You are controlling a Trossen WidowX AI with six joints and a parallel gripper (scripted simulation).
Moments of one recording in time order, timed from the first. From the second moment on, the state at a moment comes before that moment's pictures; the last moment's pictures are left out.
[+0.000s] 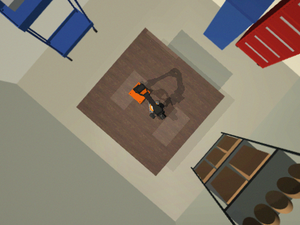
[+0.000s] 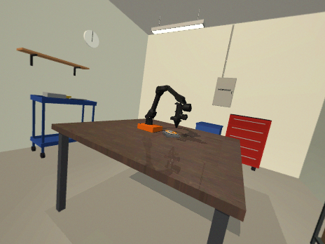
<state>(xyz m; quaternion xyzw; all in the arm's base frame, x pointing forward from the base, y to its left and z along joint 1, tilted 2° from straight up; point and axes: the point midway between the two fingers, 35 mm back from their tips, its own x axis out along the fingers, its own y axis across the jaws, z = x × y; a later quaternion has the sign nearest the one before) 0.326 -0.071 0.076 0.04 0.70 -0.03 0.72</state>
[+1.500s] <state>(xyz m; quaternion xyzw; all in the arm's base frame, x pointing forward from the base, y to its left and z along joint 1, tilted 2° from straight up) 0.296 -0.096 0.031 0.04 0.70 -0.02 0.71</state>
